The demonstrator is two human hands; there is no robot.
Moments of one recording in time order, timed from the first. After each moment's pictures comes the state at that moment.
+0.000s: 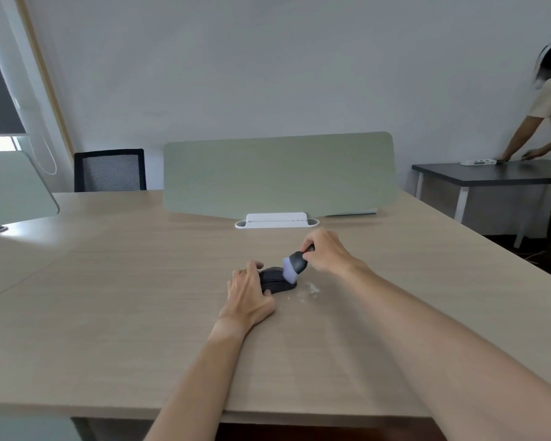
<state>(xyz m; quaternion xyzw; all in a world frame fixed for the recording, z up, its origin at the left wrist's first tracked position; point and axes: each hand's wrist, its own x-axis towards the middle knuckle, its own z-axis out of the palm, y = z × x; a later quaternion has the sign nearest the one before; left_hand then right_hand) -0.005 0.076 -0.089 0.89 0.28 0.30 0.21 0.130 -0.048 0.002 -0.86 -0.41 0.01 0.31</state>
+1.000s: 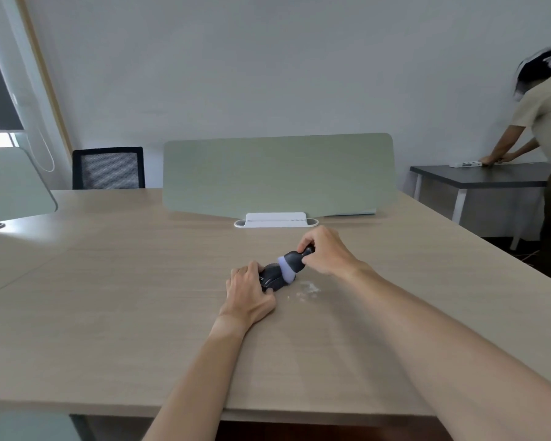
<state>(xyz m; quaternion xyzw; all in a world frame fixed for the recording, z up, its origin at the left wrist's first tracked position) -0.005 0.074 -0.086 0.89 0.28 0.32 0.18 0.128 -0.054 0.001 -0.82 -0.45 -0.03 0.34</state>
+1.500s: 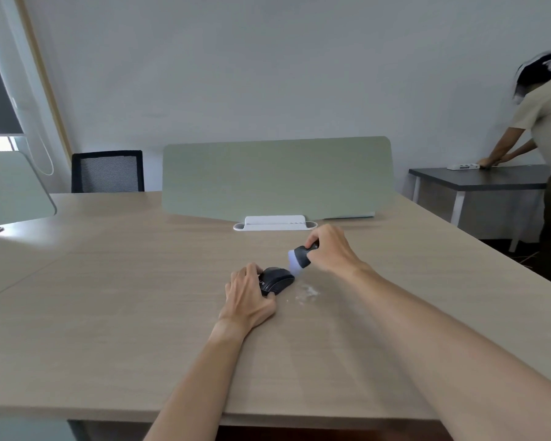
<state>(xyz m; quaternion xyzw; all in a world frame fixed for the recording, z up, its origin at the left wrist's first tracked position) -0.004 0.075 -0.089 0.89 0.27 0.31 0.19 0.136 -0.053 0.004 -0.85 -0.40 -0.05 0.34</state>
